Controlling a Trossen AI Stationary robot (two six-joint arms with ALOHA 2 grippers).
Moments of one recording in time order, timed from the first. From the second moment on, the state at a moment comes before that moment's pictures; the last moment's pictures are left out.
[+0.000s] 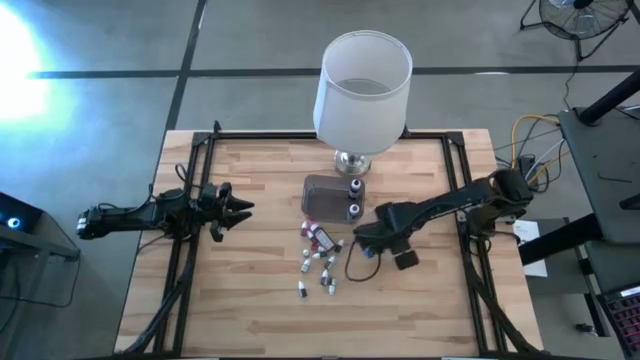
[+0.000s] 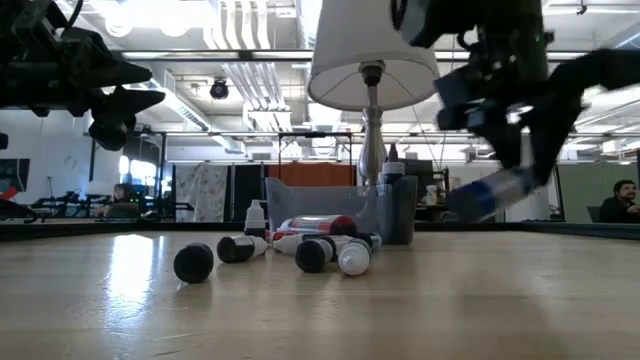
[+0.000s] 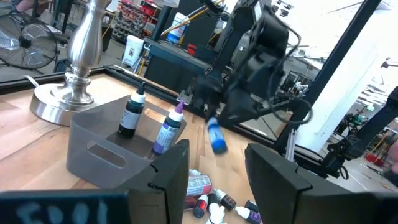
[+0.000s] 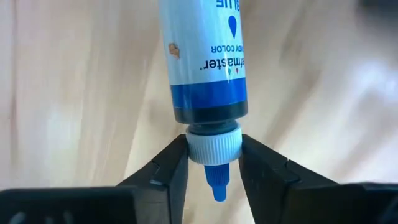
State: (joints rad) left arm 0.04 0.04 0.01 0.02 -0.02 -0.43; right arm 0.20 1.72 1.21 -1.20 0.05 -0.08
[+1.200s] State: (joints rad) left arm 0.04 0.04 0.01 0.02 -0.02 -0.43; right arm 0.18 1.71 0.81 -1.57 -0.97 0.80
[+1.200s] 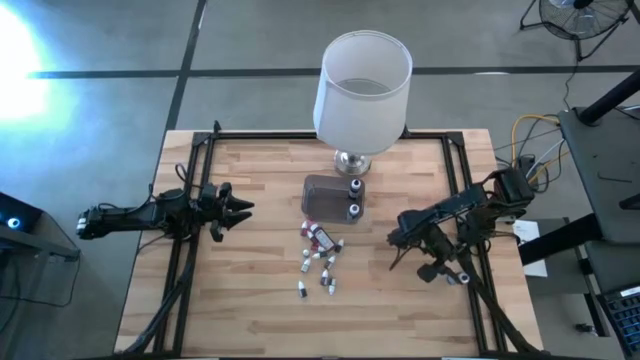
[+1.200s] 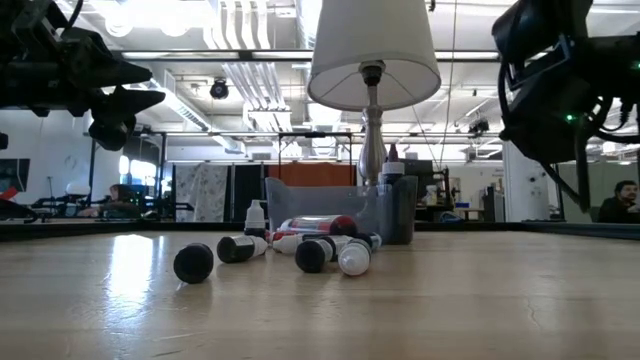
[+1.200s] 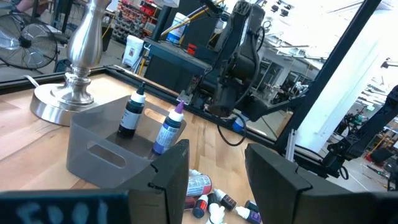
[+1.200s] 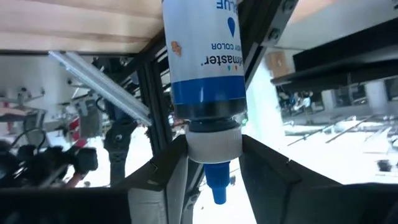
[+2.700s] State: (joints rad) left arm 0.04 0.04 0.01 0.02 -0.02 -0.43; right arm 0.27 1.42 0.91 -1.30 -0.64 1.31
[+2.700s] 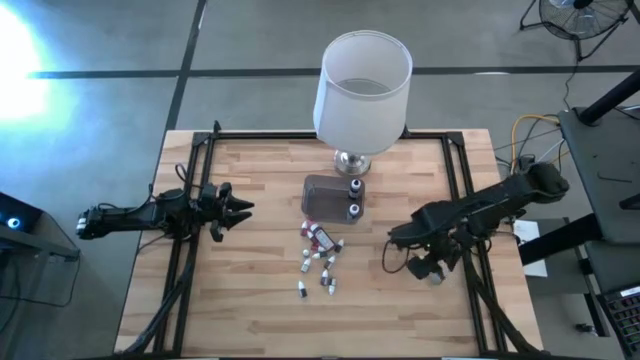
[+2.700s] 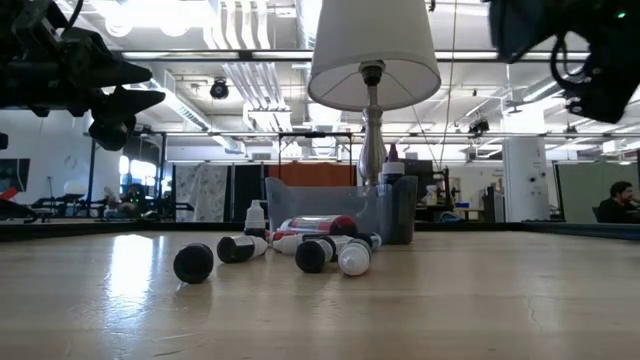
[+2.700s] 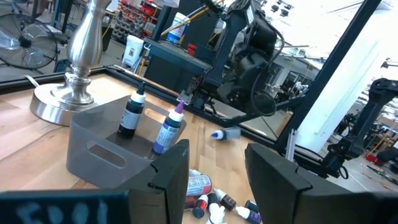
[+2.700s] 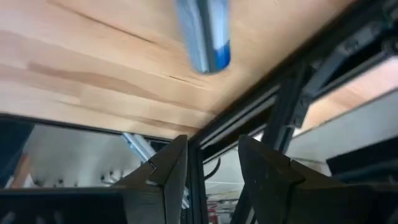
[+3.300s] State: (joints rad) left arm 0.04 0.04 0.01 0.02 -0.02 -0.43; right arm 0.33 1.41 0.85 -0.89 -0.27 1.36
